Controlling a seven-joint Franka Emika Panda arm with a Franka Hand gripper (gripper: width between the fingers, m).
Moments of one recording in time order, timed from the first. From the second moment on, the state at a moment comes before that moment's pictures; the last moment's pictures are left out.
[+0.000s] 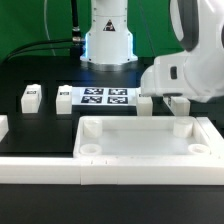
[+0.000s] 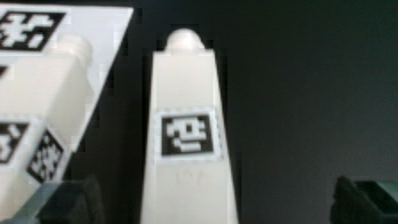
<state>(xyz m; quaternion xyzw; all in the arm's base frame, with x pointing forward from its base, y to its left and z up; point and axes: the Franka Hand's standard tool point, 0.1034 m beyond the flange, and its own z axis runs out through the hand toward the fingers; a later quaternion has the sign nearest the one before) 0.431 0.146 0.026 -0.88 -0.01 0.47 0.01</state>
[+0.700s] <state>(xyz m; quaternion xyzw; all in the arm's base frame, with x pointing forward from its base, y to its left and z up) 0.417 0.135 0.007 -0.88 0.00 0.48 0.01</state>
